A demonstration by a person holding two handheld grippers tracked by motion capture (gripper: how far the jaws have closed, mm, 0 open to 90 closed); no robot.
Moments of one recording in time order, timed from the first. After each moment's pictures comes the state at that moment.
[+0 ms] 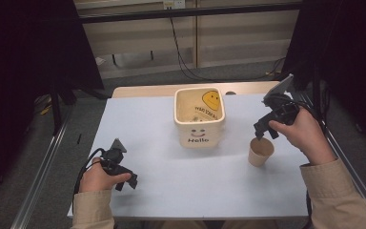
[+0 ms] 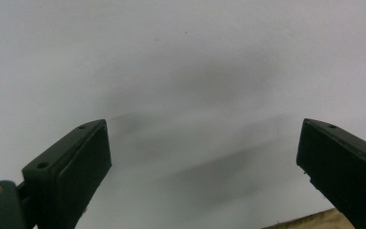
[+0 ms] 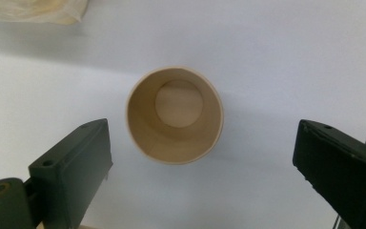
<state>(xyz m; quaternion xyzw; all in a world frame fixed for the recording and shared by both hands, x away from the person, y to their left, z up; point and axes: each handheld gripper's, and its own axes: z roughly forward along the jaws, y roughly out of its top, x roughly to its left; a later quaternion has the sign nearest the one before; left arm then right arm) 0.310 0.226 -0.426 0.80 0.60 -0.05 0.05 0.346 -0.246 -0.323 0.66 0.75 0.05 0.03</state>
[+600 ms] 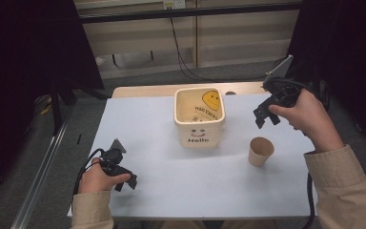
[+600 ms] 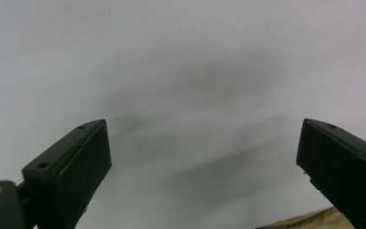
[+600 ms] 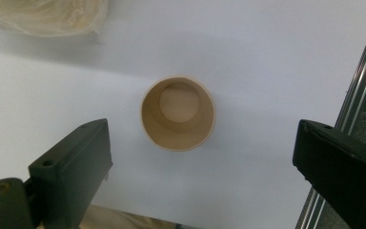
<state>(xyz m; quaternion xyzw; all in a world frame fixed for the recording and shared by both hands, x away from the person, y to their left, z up) 0.309 0.227 -0.425 0.80 0.59 -0.04 0.05 0.359 -0.238 -0.279 0.65 0.76 0.03 0.03</state>
